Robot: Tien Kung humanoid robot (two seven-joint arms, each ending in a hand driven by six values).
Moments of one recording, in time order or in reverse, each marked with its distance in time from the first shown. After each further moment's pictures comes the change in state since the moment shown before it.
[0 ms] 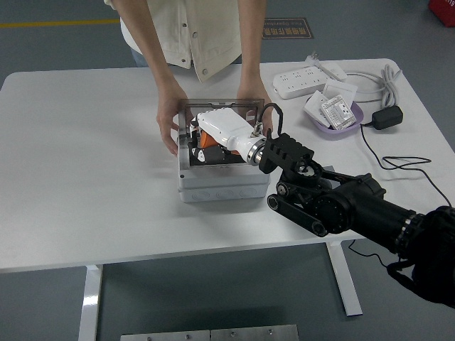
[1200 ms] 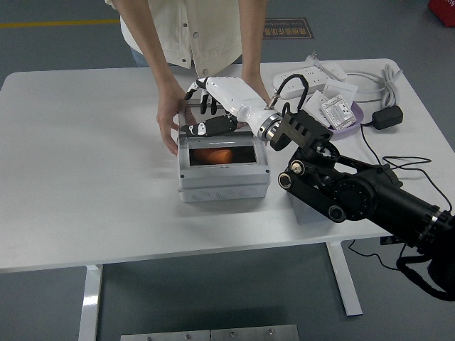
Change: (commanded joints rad) left arm 0.000 -0.008 0.030 0.000 -0.027 -0.001 0.002; right arm -0.005 -0.104 0.221 0.230 0.056 0.071 -0.043
